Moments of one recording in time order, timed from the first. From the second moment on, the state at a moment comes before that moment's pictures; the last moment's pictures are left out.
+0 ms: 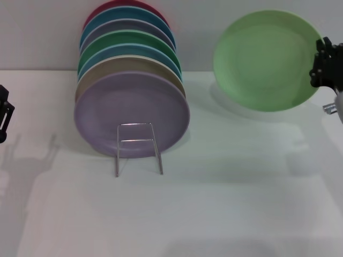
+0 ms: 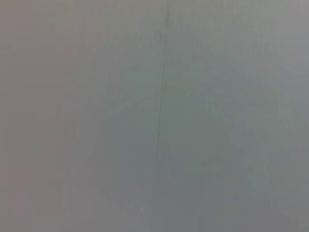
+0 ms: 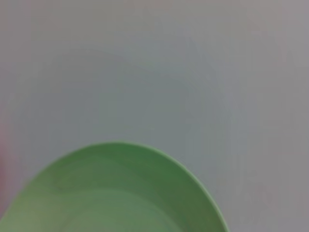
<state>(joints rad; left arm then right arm) -0.28 -2.07 -0.63 -0.27 2.05 1.54 -0.10 0.15 2.08 1.38 1.01 -2.81 -0.52 -0.42</state>
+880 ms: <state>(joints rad) -0.17 -2.07 -0.41 -0.30 2.05 1.73 -0.17 0.07 2.09 1.14 0.67 -2.72 -1.14 -0.22</state>
